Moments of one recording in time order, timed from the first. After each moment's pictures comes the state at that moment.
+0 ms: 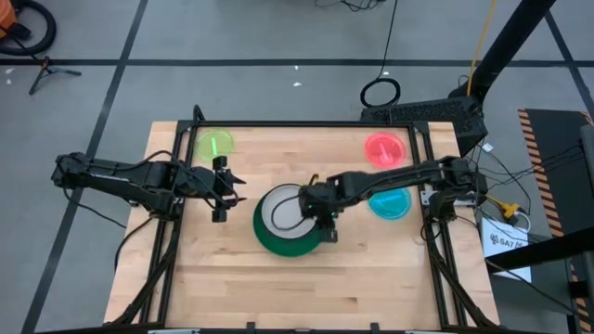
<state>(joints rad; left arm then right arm) -0.10 0.88 0.78 -0.58 -0.24 0.09 0.08 1.81 1.47 -0.90 -0.13 0.10</state>
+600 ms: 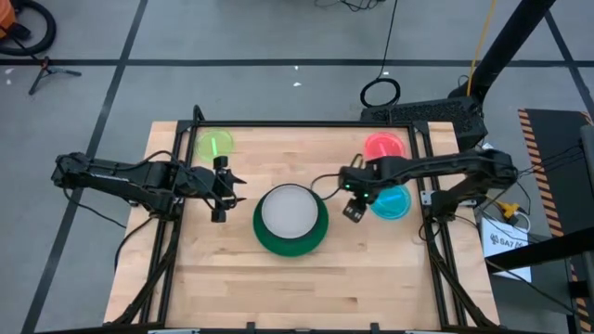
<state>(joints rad) -0.10 0.88 0.78 -0.58 -0.24 0.16 -0.08 1.46 0.99 -0.92 -0.11 0.56</state>
